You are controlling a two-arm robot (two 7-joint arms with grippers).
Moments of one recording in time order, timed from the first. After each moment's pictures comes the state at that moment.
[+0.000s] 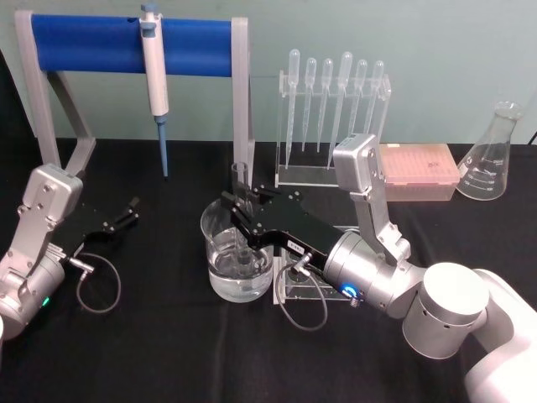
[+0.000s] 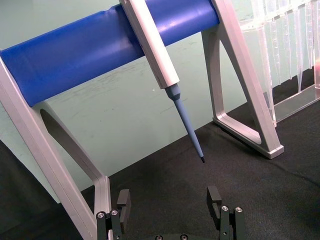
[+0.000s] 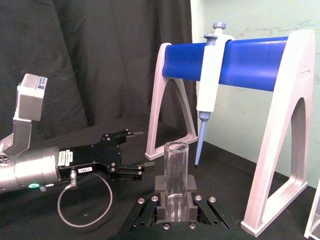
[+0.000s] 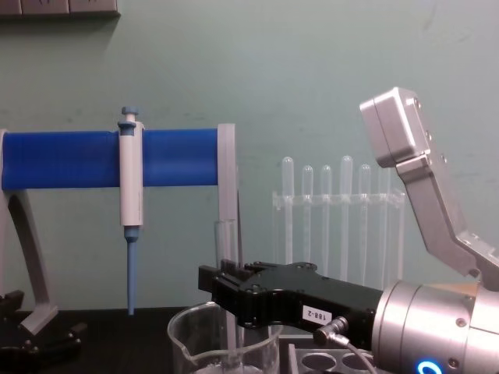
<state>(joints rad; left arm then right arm) -0.20 0.60 0.45 -1.41 -0.25 -0.12 0.03 0.33 0.26 -0.54 -1.42 0.40 -0.02 0.44</state>
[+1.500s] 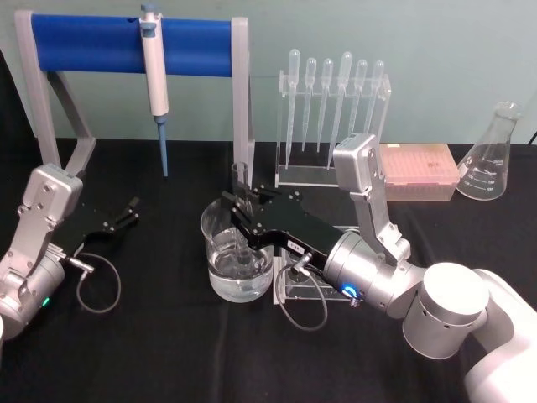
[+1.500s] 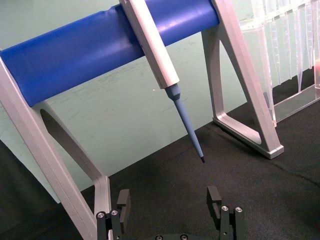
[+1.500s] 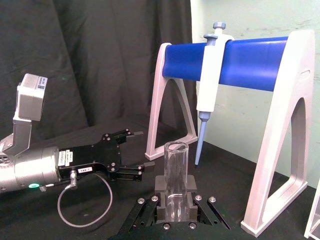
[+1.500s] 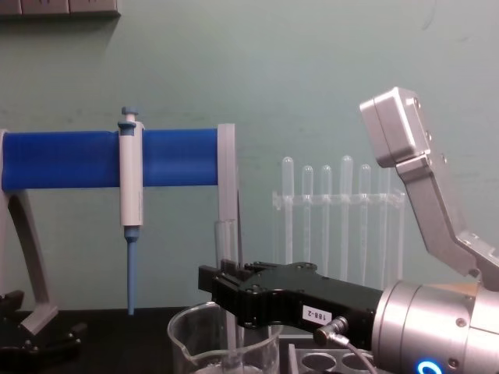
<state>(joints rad) -0.20 0.60 0.45 -1.41 -0.25 -0.12 0.03 0.33 0.26 -0.54 -1.42 0.40 -0.02 0.45</state>
